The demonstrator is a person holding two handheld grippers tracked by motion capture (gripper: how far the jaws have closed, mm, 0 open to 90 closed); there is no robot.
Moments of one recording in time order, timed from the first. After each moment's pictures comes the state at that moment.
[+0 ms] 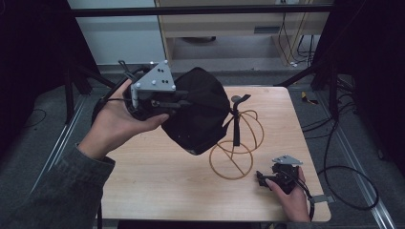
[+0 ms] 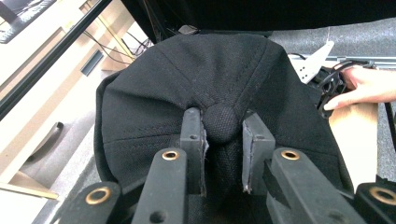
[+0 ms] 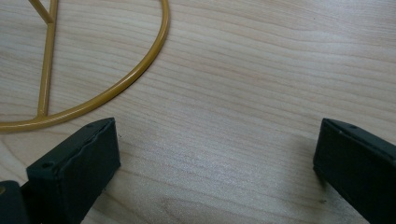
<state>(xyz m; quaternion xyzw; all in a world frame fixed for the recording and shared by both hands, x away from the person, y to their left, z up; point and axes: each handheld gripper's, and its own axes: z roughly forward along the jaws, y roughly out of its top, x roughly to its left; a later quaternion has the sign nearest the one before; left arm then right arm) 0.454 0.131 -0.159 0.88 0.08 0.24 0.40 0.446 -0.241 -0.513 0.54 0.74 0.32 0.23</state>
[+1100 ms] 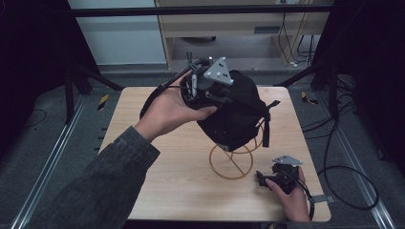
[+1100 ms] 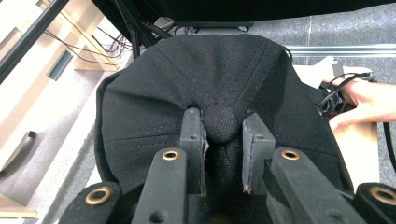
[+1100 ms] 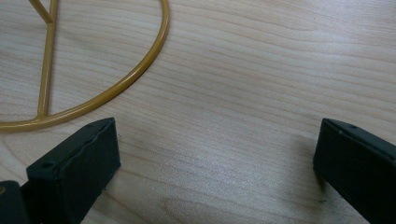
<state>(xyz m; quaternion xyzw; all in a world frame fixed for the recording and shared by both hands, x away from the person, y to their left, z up) 0.490 0.038 -0.173 0.90 0.05 0.20 0.37 0.446 -0.241 -0.513 0.54 0.74 0.32 0.23</state>
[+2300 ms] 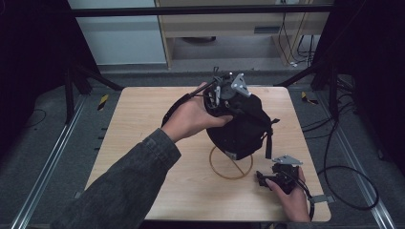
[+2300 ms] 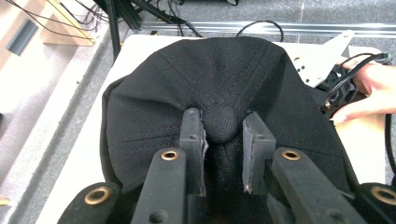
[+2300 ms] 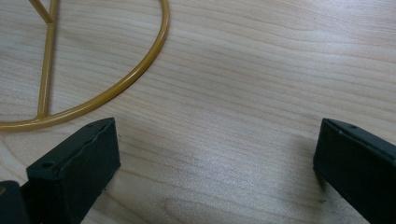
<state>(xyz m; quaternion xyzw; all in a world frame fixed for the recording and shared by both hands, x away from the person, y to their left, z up) 0.514 -0.002 -0.222 0.93 0.06 0.17 0.33 0.446 -0.241 -0.513 0.54 0.74 0.32 0.23</state>
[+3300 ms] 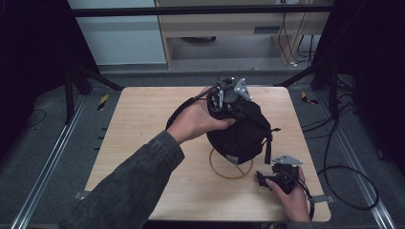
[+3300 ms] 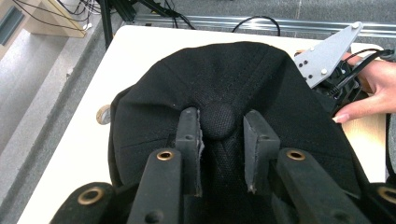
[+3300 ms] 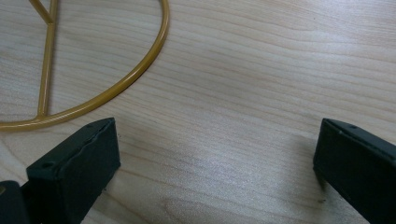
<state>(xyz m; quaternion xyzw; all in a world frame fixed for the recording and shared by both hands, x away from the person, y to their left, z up) 0.521 -0.009 -0.240 0.93 0.07 0.15 0.32 0.446 -0.241 -0.513 0.54 0.74 0.32 0.23</state>
